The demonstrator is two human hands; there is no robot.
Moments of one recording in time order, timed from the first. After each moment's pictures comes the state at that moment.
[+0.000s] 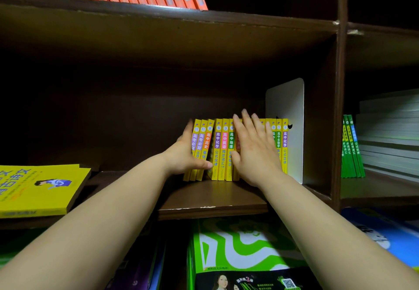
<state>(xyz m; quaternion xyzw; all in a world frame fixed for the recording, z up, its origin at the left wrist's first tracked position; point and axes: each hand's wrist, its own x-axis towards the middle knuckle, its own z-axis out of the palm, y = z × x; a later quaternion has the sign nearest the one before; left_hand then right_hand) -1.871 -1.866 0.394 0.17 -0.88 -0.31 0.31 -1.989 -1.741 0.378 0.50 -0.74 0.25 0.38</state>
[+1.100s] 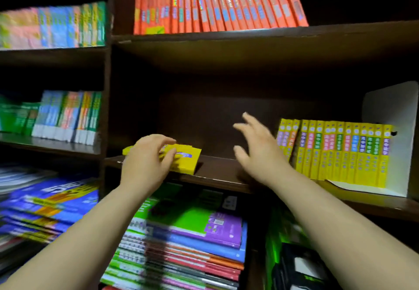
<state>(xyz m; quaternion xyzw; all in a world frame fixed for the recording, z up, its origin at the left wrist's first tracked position) -1.647 -1.827 0.347 0.40 -0.72 0.10 0.56 -1.850 -1.770 0.379 0.70 -0.56 0.36 0.26</state>
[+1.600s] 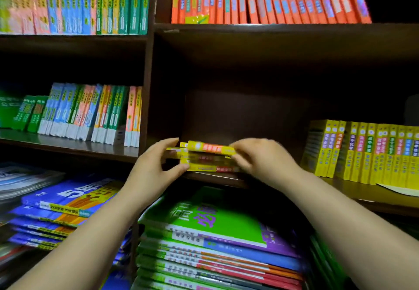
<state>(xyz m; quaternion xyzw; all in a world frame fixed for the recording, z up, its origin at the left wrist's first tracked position) -1.560 -1.888 0.326 0.31 -0.76 -0.09 0.56 -1.759 -1.814 0.378 0.72 -0.59 0.18 0.31</state>
